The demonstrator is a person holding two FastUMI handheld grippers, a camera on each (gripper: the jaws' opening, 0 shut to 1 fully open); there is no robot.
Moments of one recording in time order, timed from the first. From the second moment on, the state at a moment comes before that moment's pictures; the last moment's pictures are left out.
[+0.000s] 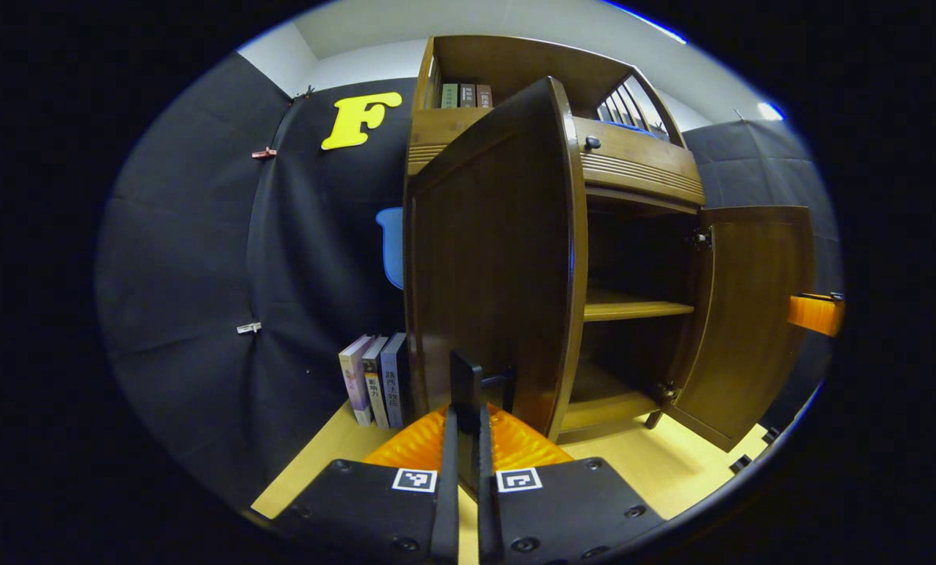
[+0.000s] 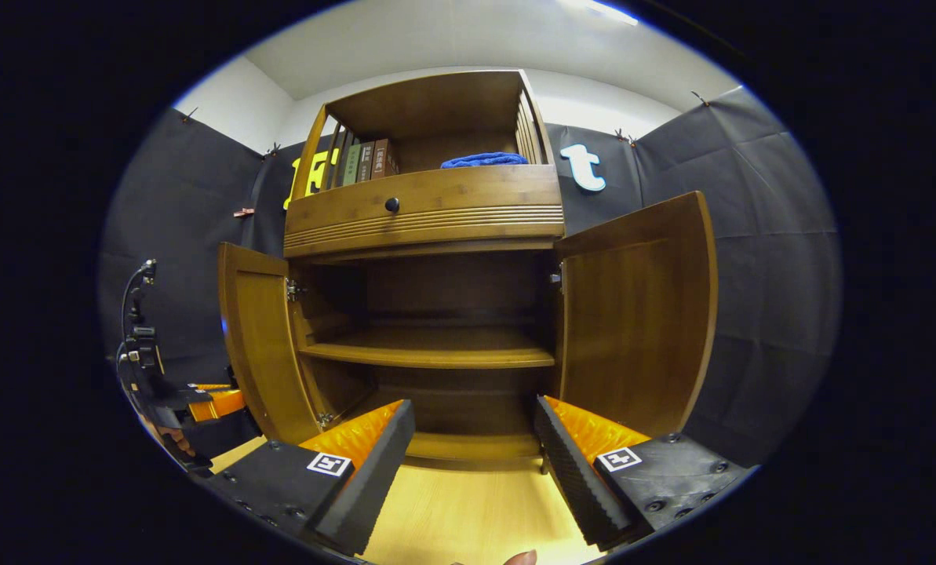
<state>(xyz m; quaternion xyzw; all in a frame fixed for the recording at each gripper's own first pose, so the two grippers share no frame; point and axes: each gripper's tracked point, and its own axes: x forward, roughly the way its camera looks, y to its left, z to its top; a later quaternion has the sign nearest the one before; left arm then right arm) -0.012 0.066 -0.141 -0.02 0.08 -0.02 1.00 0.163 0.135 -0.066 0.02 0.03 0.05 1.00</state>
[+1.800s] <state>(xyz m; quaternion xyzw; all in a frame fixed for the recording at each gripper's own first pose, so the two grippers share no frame) -0.081 0.140 -0.117 -0.01 0.04 0.03 1.00 0.174 0.170 -0.077 0.03 0.05 0.06 1.00</state>
